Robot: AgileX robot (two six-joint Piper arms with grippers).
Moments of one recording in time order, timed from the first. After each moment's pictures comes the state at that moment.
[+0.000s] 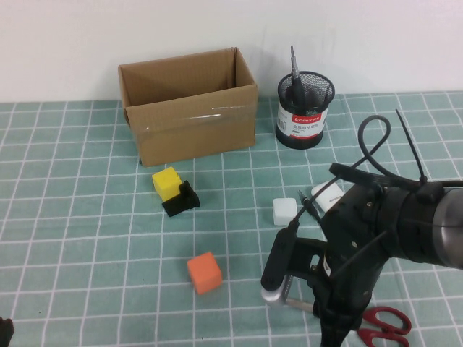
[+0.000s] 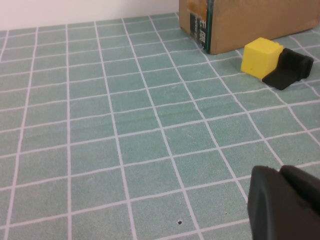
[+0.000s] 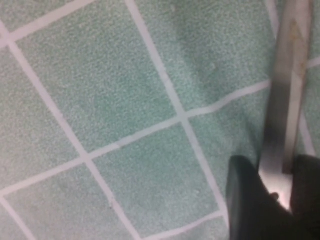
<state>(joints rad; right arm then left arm) 0.75 1.75 -1.02 -0.11 0.85 -0.38 -0.21 -0.01 0.03 -0.03 0.35 0.11</state>
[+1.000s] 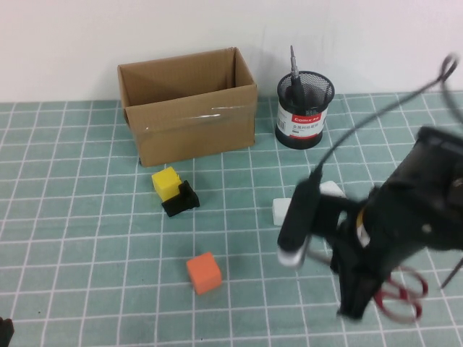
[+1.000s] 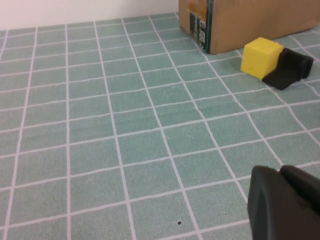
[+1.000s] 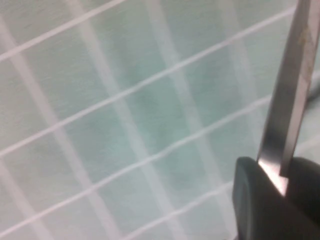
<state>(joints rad) 0.78 1.45 -1.03 -0.20 0.91 -0.32 -0.21 -0.01 0.03 -0.03 0.35 0.11</state>
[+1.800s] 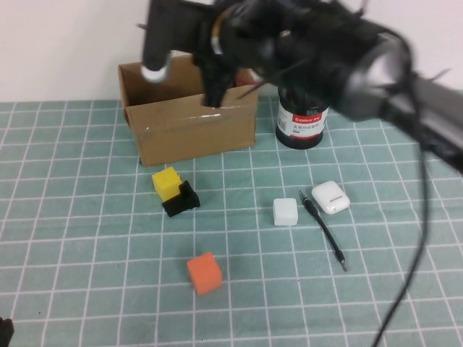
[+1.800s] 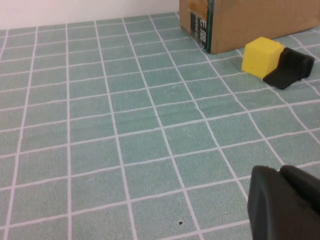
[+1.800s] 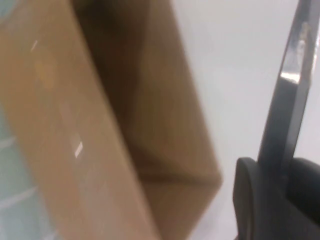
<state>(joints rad) 0.75 2.05 -2.15 -0.56 0.68 -0.50 -0.21 -0.01 0.03 -0.03 0.35 0.12</state>
